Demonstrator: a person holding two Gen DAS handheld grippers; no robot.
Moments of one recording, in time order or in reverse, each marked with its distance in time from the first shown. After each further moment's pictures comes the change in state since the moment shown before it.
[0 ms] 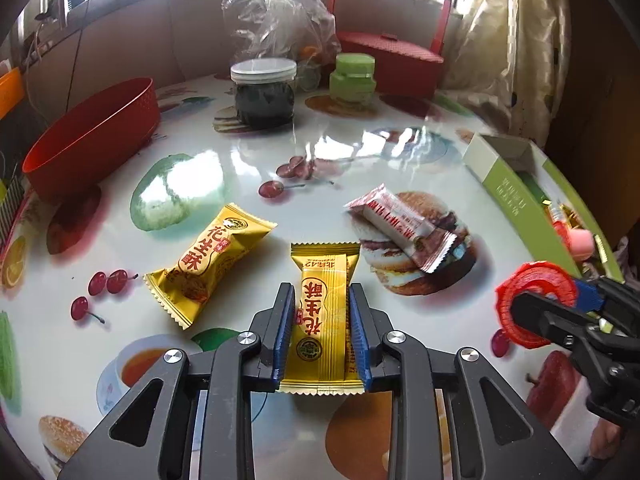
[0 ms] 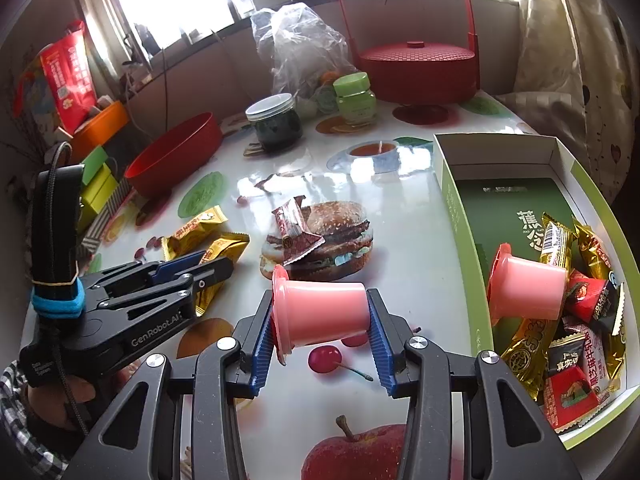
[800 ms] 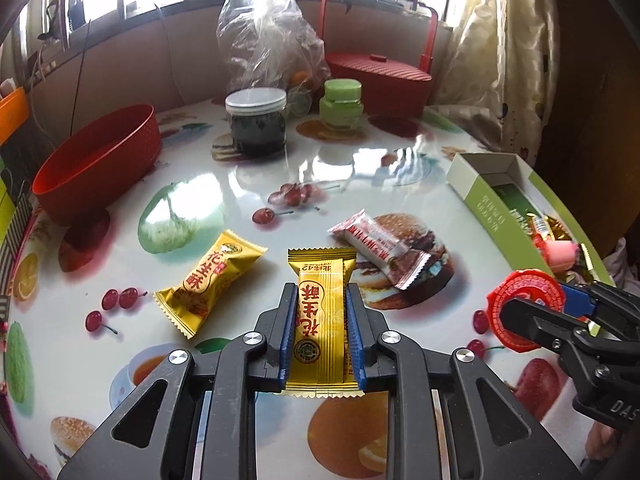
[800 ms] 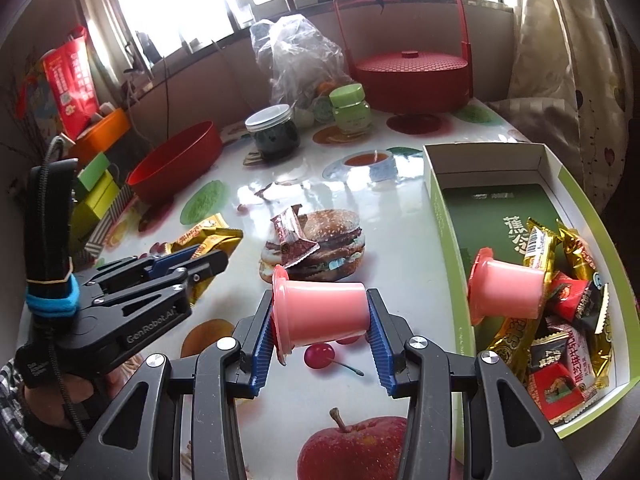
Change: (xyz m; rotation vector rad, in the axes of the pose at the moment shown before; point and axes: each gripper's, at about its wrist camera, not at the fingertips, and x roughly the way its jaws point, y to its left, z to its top) left arm -0.027 -0.011 0.006 0.014 -0.070 -0.003; right arm -0.016 -0.002 -0.001 0.007 -0.030 -0.007
